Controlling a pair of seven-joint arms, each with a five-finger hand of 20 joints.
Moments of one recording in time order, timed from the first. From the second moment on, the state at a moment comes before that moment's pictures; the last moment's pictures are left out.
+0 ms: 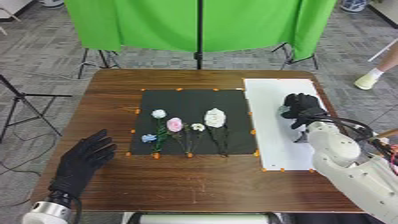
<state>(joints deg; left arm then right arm) 133.2 -61.8 -103.2 -116.2 39.0 -5.8 6.2 -72.3 -37.9 48.5 -86.2 -127.0 14.7 19.9</state>
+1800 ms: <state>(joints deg) 133.3 -61.4 -104.2 -116.2 39.0 -5.9 6.0 -87.2 -43.6 68.8 -105.0 -123.9 -17.6 -6.4</state>
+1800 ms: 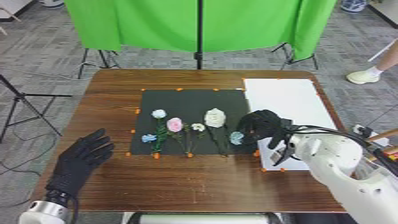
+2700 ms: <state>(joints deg) 129.9 -63.1 -101.0 -116.3 39.6 -2.8 9.7 -109.2 -58.4 95.8 -112.1 -59.2 -2.8 -6.0</state>
